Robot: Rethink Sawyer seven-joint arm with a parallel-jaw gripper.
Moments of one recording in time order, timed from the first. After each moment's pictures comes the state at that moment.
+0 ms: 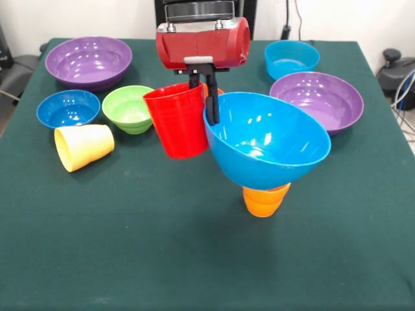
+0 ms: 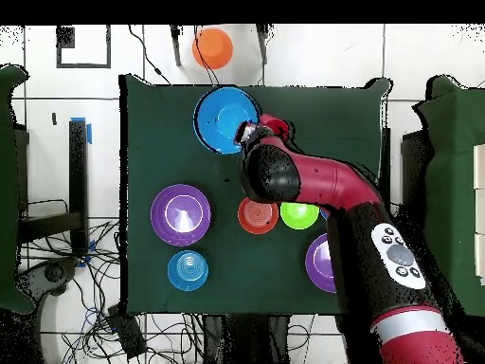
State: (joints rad) arm -0.56 -0.69 0.39 1.66 -0.20 0.19 1.94
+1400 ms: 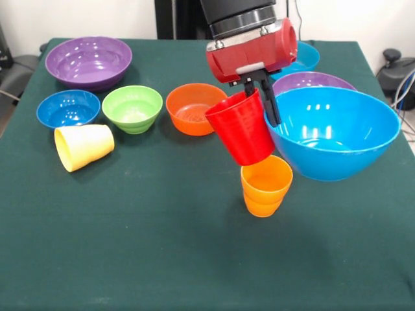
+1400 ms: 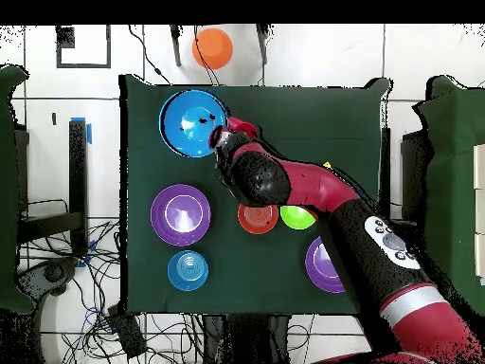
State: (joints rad) arm -0.69 -0.60 0.64 1.76 -0.20 0.13 1.94
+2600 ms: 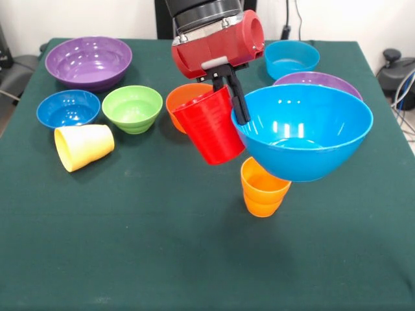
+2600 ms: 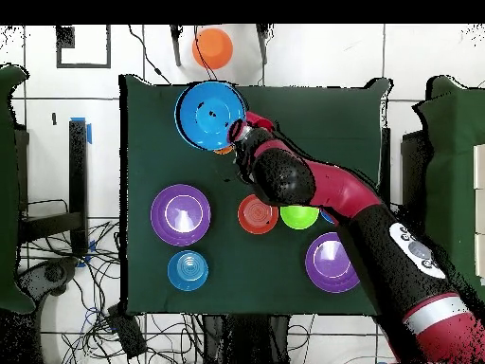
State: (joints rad) arm -0.78 -0.60 0.69 1.77 -0.19 0.13 1.94
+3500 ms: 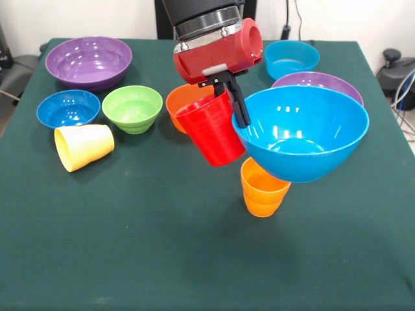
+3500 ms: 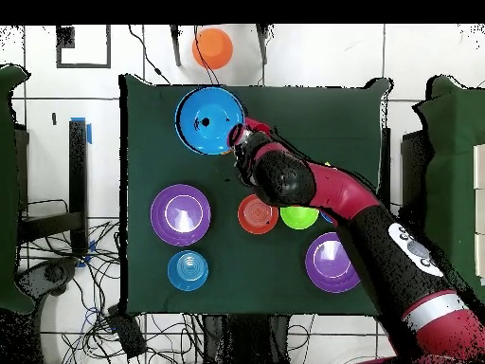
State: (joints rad) arm -0.79 -0.57 0.69 1.77 -0.19 0.16 1.94
